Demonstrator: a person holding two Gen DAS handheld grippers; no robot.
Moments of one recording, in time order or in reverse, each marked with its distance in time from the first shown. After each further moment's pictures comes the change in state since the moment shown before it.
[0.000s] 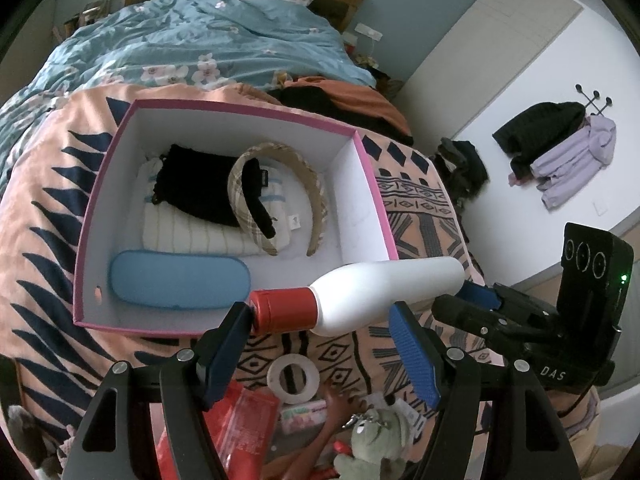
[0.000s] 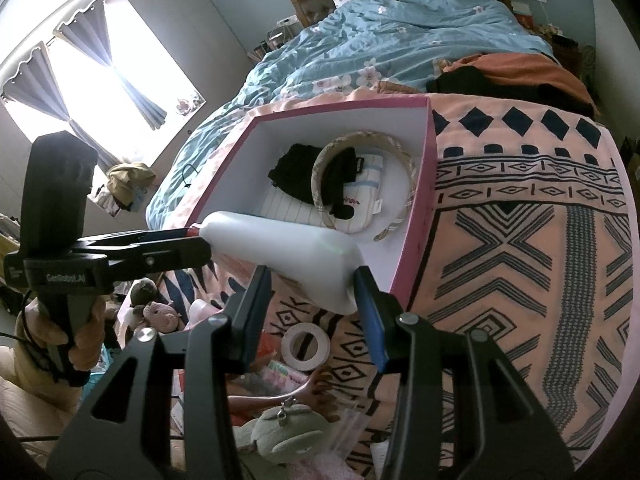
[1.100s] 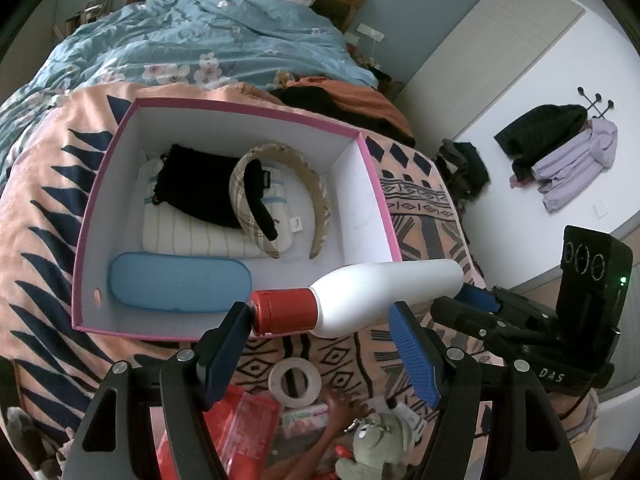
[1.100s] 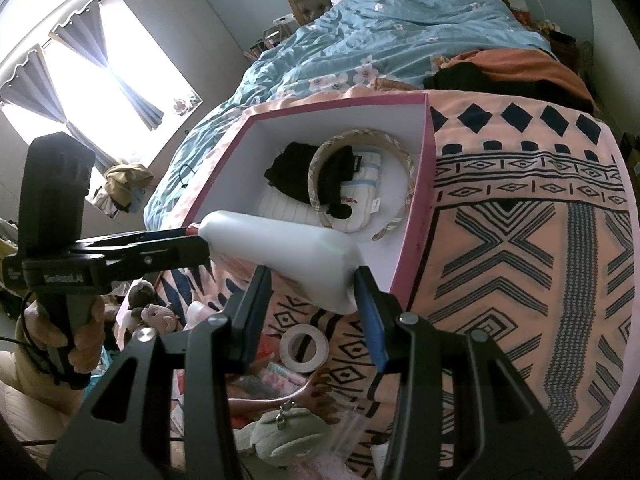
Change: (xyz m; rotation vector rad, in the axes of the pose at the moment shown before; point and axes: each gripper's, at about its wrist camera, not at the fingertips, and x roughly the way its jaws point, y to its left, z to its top) left arm 0.002 0.002 0.002 -0.006 0.001 0.000; right arm 0.003 0.000 -0.001 0.009 0.005 -0.005
